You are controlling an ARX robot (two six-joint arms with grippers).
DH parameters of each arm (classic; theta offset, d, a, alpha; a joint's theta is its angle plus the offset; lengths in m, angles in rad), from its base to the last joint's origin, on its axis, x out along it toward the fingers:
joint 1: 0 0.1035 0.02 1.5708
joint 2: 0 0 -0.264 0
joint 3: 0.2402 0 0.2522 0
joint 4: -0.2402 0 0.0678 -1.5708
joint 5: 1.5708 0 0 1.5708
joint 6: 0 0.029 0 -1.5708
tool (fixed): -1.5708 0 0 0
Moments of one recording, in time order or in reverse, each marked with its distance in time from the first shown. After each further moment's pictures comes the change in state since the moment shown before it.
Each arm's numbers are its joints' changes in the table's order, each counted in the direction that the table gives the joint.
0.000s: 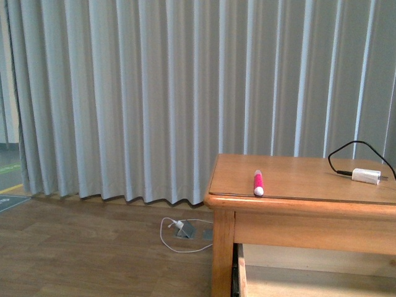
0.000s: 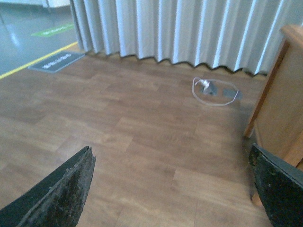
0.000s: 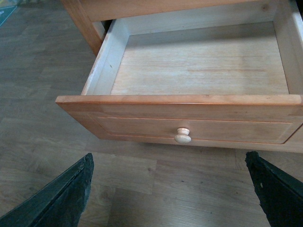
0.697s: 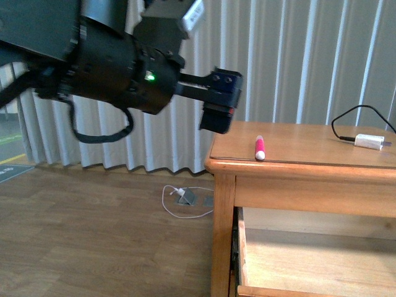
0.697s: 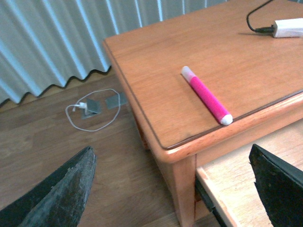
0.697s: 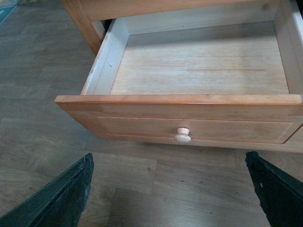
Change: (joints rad) left arm -0.269 -1.414 1.061 0.253 -0.369 0.211; right arm 0.000 0.000 0.000 0.000 0.001 0.000
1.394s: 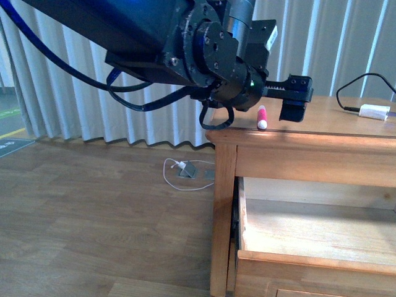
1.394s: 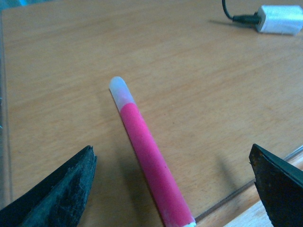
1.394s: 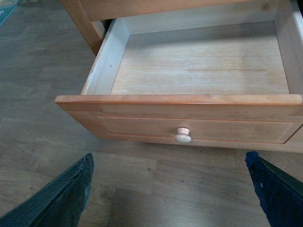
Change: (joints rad) left arm -0.085 -0.546 0.658 -0.211 -0.048 -0.119; right arm 0.000 0.000 0.000 0.000 0.000 0.000
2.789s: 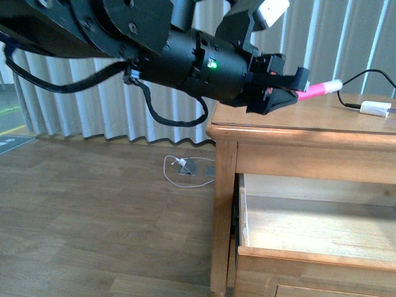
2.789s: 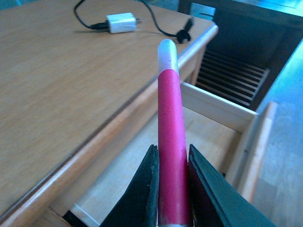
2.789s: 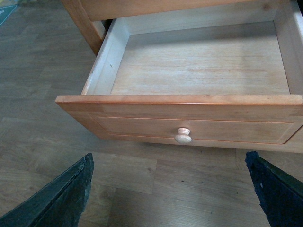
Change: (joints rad) left arm 0.063 0.344 -0.437 0.069 -0.589 0.144; right arm 0.000 0.000 0.000 0.000 0.000 0.000
